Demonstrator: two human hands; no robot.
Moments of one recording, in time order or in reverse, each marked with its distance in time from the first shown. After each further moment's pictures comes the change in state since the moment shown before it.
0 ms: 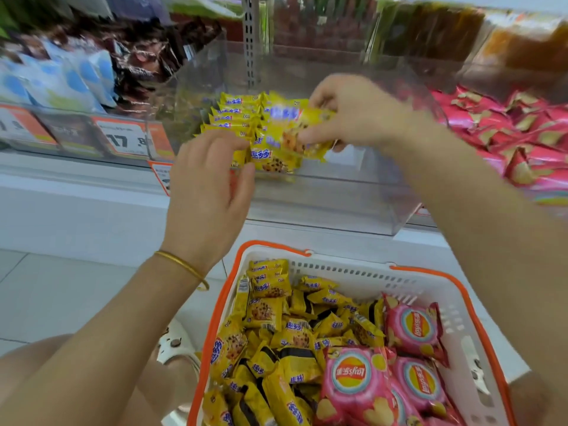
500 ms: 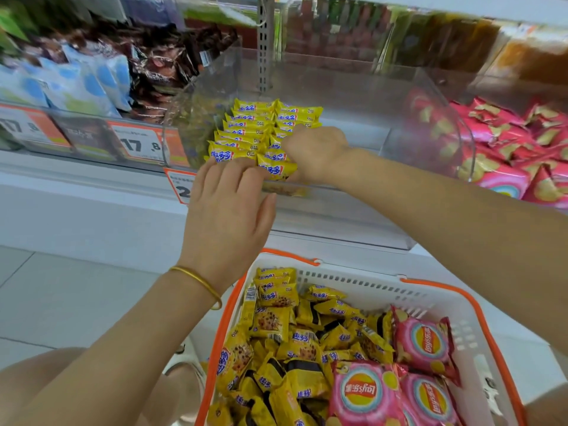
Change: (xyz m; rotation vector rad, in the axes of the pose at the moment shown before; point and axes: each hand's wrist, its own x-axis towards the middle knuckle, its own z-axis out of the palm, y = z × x) left_hand -0.010 -0.005 0.008 0.298 -0.118 0.030; right_hand 0.056 0.008 0.072 -0.958 -0.110 -0.132
